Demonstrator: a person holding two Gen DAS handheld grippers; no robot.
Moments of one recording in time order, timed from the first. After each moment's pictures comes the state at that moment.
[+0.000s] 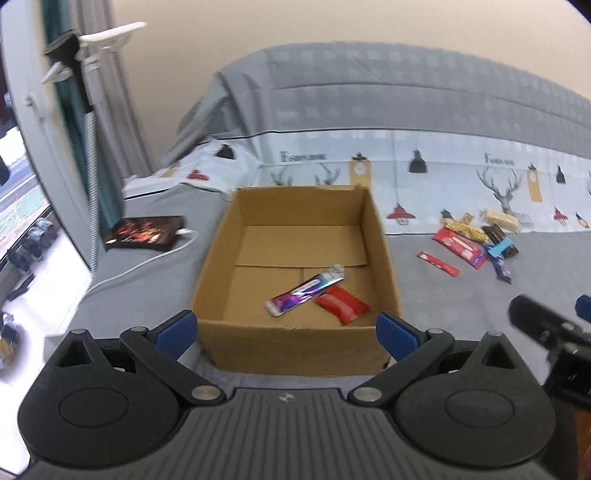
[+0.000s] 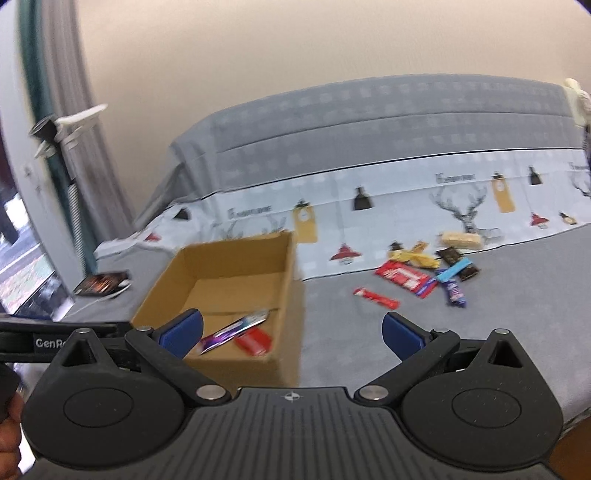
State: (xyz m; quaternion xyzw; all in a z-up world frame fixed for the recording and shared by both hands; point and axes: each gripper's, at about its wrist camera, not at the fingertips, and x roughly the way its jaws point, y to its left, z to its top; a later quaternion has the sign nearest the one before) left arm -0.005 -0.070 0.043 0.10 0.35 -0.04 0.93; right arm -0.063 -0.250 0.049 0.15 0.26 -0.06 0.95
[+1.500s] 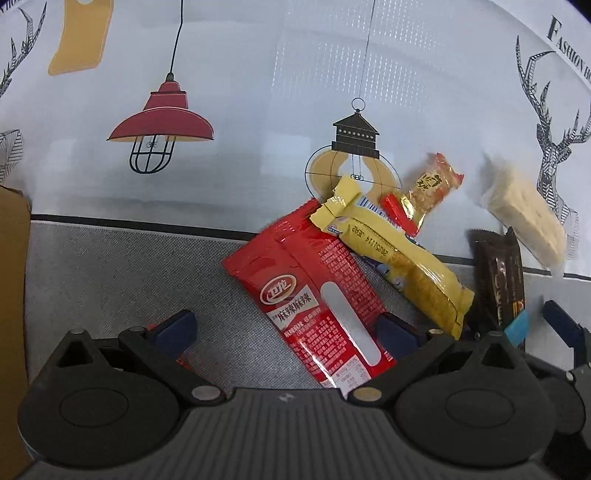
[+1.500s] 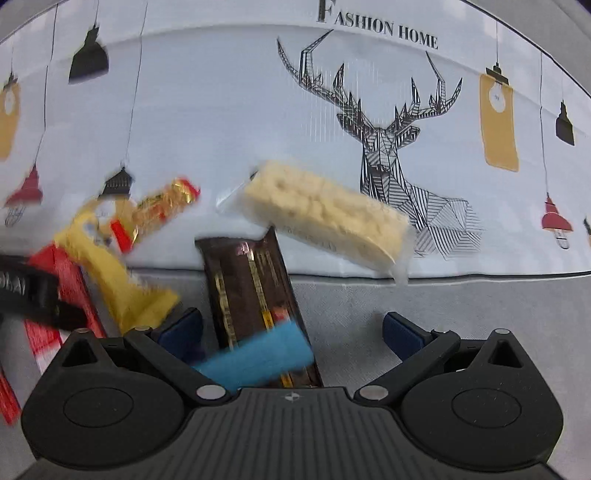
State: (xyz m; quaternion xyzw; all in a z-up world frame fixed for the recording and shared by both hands) left arm 0.393 -0.436 -0.233 0.03 0.64 -0.08 0.76; right arm 0.292 -0.621 -0.231 0.04 0.48 -0.14 0.87
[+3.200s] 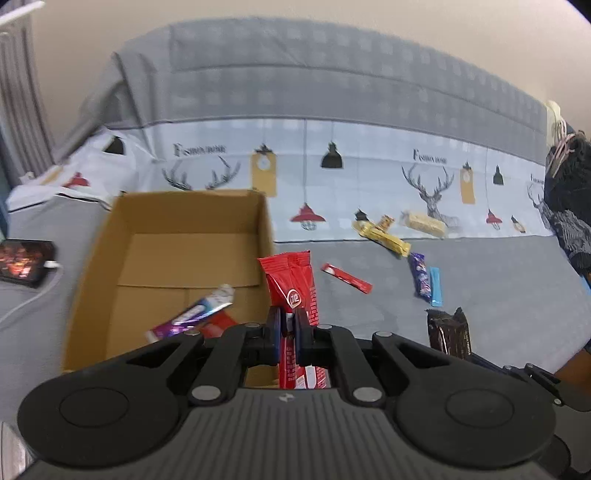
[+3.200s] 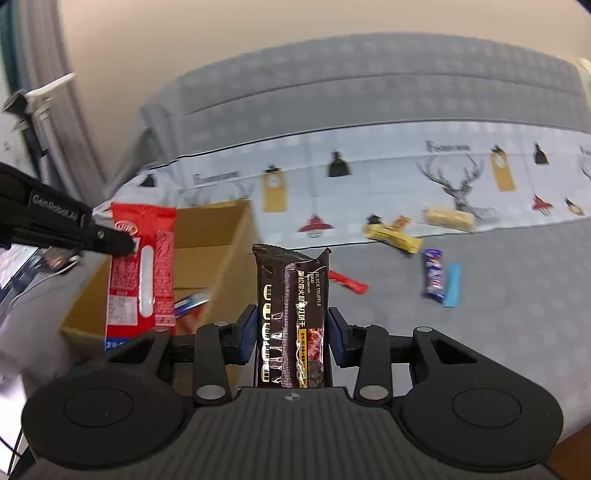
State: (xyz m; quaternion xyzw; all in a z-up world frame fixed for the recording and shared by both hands) left arm 0.076 -0.144 0.049 0.05 0.40 -0.16 0.90; right arm -0.011 -0.321 0.013 0.13 0.33 -0.03 0.93
